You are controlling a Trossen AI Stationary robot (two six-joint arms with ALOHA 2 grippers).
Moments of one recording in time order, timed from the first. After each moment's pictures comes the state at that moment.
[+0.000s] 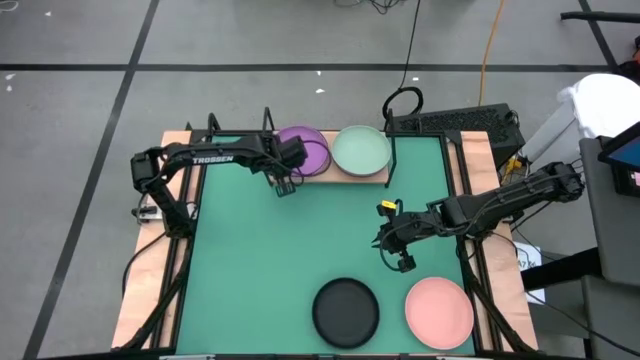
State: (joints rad) left arm 0.37 1.70 1.27 -0.82 -0.26 0.14; right arm 0.26 1.17 0.80 -0.44 0.05 -0.14
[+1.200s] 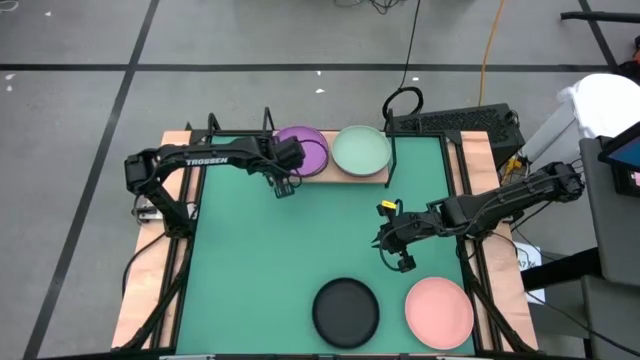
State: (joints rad) left arm 0.35 1.65 1.25 -0.80 -0.24 0.14; right arm 0.26 1.17 0.80 -0.44 0.05 -0.13
